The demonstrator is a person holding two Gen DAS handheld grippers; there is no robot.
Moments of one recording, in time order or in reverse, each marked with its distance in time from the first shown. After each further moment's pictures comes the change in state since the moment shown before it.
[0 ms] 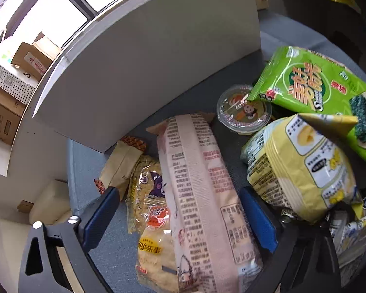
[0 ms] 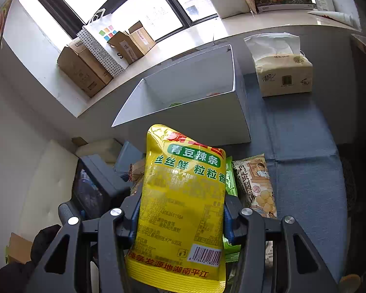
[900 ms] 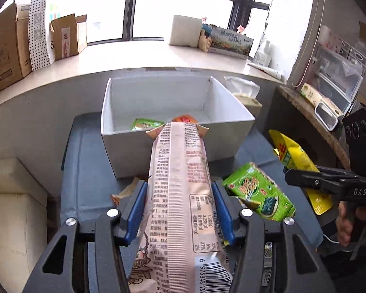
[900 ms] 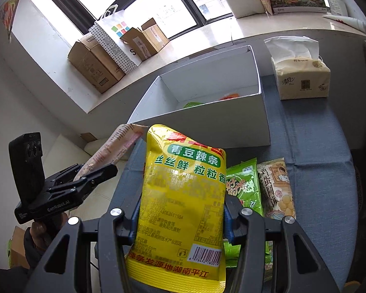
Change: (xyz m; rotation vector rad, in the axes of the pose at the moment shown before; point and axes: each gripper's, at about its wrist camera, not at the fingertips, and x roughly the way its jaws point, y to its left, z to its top) left arm -0.117 0.136 -0.033 -0.420 -0.369 -0.388; right arm 0.013 0.023 0.008 -0.042 0.009 0.058
